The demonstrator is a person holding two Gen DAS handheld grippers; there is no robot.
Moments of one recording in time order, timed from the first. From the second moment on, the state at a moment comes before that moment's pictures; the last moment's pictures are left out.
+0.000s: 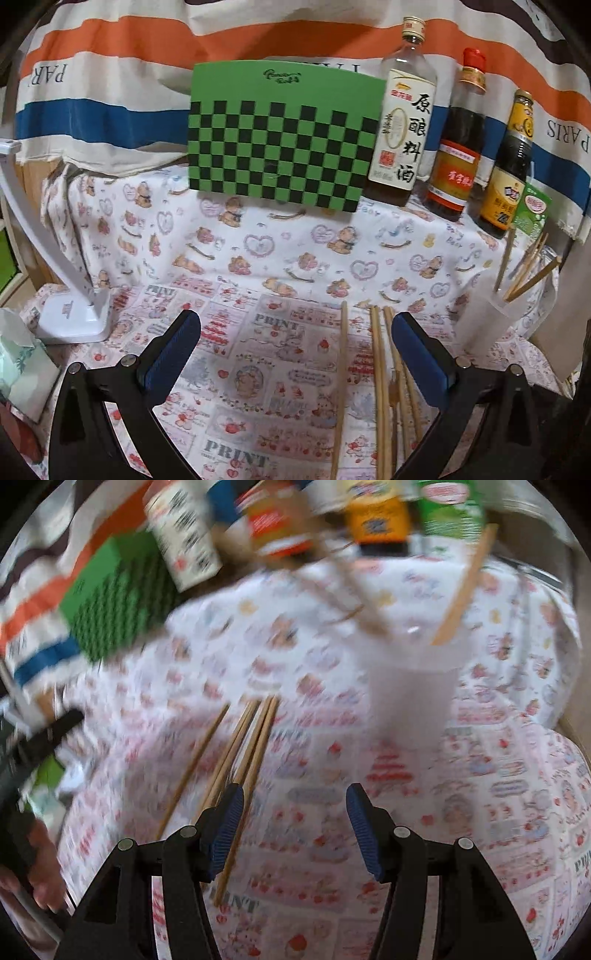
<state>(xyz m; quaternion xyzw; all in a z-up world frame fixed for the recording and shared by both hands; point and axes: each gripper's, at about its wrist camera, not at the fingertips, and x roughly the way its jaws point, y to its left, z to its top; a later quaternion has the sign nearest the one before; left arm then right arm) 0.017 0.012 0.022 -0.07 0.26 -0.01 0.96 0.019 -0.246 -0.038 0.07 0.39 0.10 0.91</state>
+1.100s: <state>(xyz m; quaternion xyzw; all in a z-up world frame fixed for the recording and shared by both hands) 0.042 0.013 -0.006 -0.02 0.35 0.06 0.94 -0.011 -0.231 -0.020 0.01 0.28 0.11 0.95</state>
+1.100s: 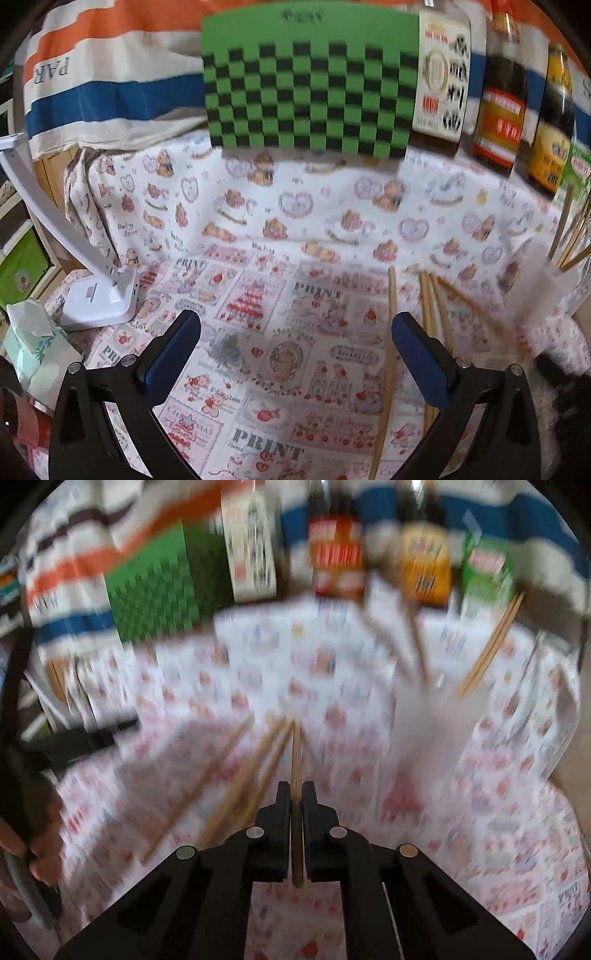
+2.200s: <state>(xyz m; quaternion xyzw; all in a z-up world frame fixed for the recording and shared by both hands) 0.051 -0.057 -0.065 0.02 0.50 -0.10 0.86 -0.025 -0.267 0.015 0.06 0.20 0.05 0.98</state>
